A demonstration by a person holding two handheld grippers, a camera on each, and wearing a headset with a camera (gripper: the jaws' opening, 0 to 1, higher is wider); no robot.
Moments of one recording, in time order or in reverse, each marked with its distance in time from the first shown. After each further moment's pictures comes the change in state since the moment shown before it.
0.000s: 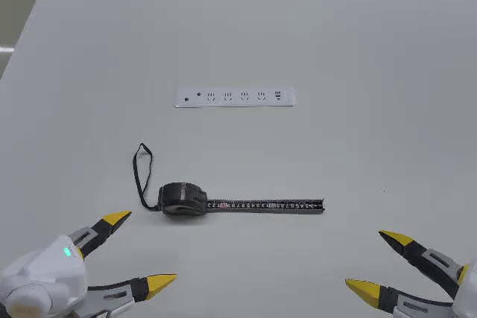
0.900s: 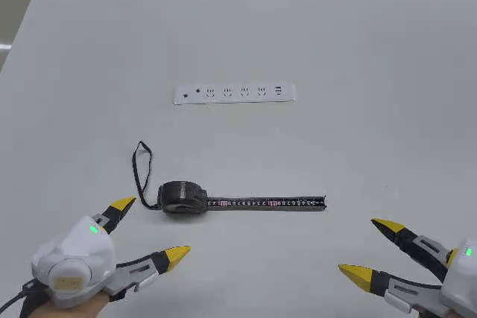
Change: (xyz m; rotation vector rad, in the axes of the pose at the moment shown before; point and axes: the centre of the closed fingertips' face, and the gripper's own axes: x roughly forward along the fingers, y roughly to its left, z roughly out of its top) left arm 0.030 0.019 0.009 -0.068 0.050 0.168; right arm 0.017 -0.009 0.004 0.027 -0.015 0.009
